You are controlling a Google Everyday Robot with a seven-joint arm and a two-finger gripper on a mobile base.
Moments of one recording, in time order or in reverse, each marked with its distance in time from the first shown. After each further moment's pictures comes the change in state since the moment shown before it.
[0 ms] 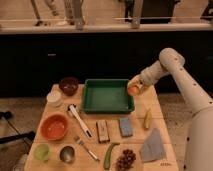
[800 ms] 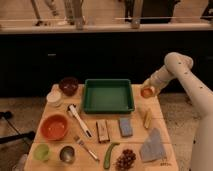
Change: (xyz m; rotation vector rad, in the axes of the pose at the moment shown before) arm 0.029 0.099 -0.032 -0.187 0.139 0.097
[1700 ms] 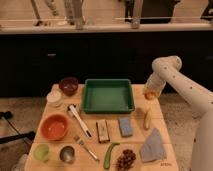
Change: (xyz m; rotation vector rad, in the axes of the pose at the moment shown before) arm 0.006 0.029 0.012 -0.333 0.151 -0.142
